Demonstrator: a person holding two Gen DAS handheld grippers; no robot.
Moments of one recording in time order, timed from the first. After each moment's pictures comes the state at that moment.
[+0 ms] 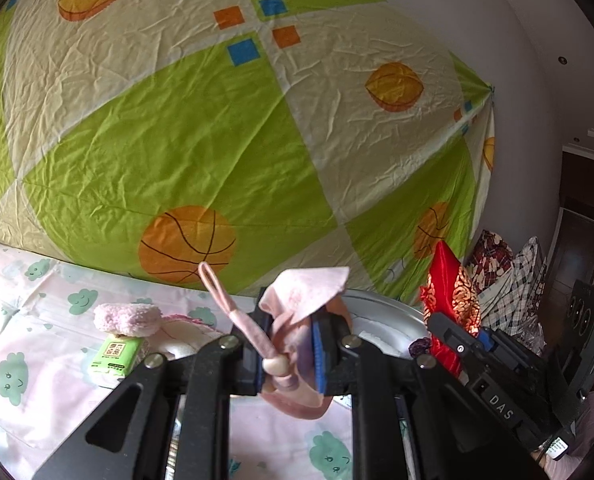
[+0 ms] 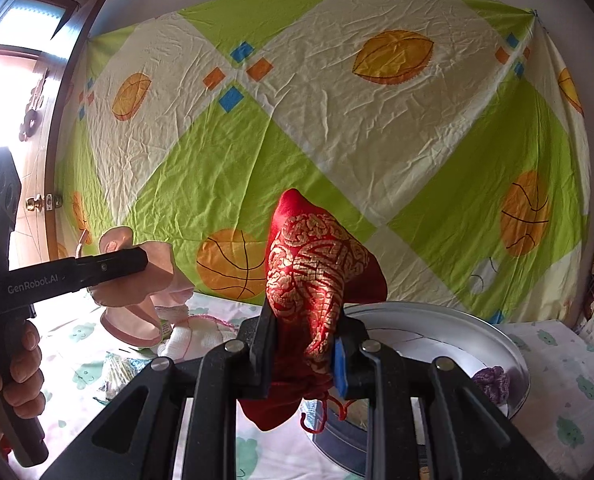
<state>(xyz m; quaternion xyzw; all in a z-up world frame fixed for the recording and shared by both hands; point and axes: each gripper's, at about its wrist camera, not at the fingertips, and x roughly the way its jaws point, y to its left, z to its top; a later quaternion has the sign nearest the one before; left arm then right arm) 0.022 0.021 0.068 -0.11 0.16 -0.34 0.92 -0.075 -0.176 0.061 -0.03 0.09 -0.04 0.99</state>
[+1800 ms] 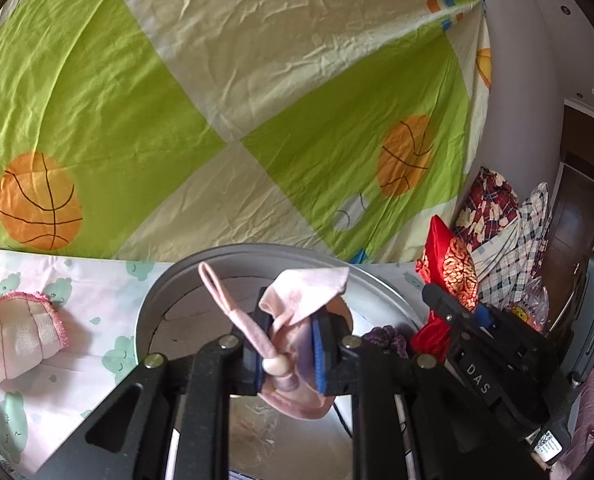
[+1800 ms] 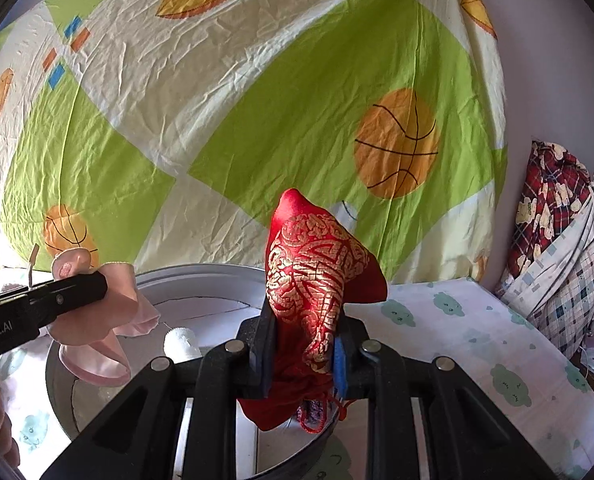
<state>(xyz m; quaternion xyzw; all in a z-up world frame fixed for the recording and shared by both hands) 0.039 -0.195 0.043 -0.05 0.25 -0.35 0.90 -0.050 -0.365 0.041 0.01 0.17 -0.19 0.97</state>
